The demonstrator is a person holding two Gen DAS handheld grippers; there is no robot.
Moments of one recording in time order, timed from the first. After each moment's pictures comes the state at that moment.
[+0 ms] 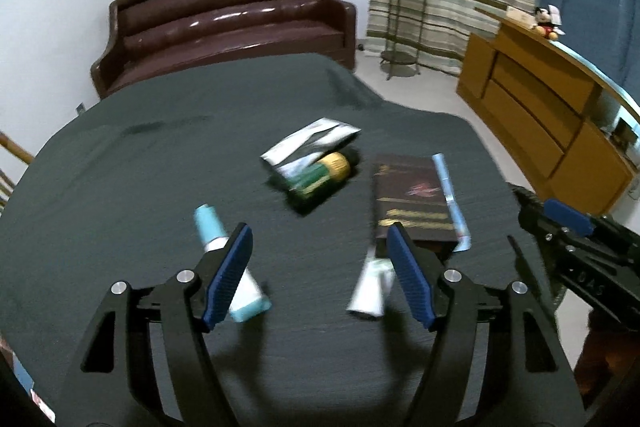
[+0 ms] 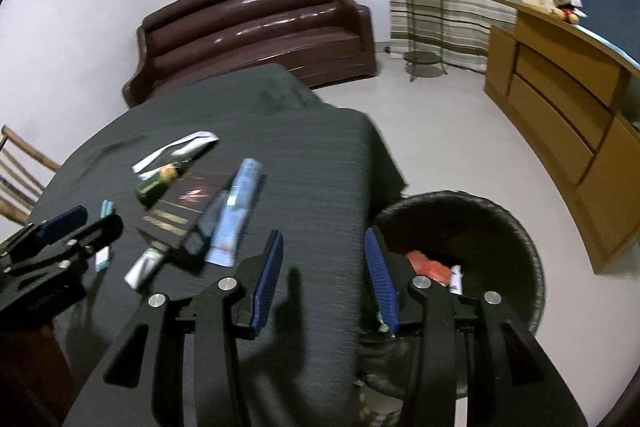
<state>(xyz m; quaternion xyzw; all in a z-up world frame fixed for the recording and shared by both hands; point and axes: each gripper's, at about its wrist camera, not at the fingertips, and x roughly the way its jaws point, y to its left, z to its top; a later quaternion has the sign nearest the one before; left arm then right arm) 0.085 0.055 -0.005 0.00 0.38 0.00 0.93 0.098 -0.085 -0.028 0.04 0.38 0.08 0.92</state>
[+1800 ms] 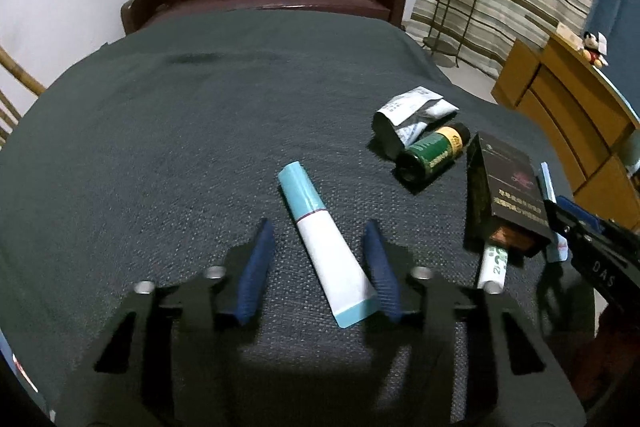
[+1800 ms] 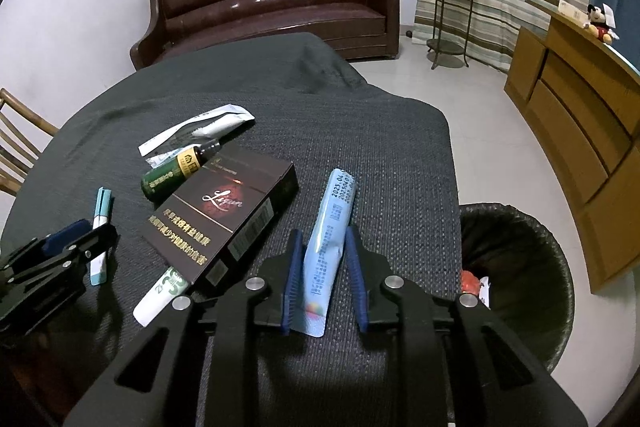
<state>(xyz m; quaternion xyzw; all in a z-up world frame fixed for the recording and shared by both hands) 0.099 0.118 -0.034 -0.06 0.42 0.05 0.90 0.130 -0.032 -0.039 -0.01 0.42 0.09 0.90</state>
